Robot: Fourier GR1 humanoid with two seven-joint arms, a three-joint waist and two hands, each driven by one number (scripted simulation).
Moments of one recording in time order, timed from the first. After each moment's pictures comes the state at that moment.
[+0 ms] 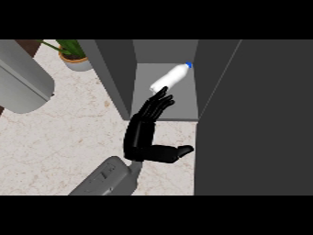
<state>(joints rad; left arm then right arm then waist) -0.43 0.05 -0.67 -1.17 0.75 0.38 -0.58 1.13 -0.28 0.32 -2.50 -0.06 0.37 -0.52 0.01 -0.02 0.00</state>
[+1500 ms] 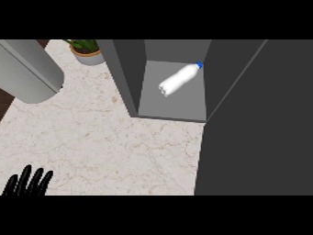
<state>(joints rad) 0.43 0.75 -0.56 -1.80 0.81 0.04 -0.90 0.80 -0.48 0.60 -2.51 0.03 0.43 -0.27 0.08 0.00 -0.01</state>
